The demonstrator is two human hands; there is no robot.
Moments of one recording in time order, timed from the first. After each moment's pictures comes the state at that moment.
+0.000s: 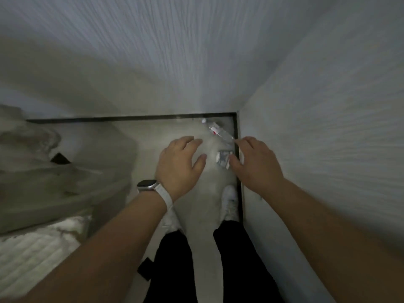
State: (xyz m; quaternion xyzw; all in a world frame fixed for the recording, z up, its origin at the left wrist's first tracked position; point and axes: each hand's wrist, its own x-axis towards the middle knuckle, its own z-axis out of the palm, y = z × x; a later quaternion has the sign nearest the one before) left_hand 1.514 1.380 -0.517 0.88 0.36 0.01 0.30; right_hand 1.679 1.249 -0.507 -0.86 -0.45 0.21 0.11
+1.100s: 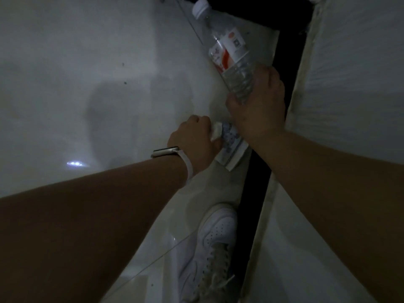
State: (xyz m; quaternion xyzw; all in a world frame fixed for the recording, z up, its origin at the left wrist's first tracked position) left_hand 1.639 1.316 -1.096 0.77 0.44 -0.15 0.44; right_hand 1.787 1.292 -1.081 -0.89 -0.40 0.18 0.10
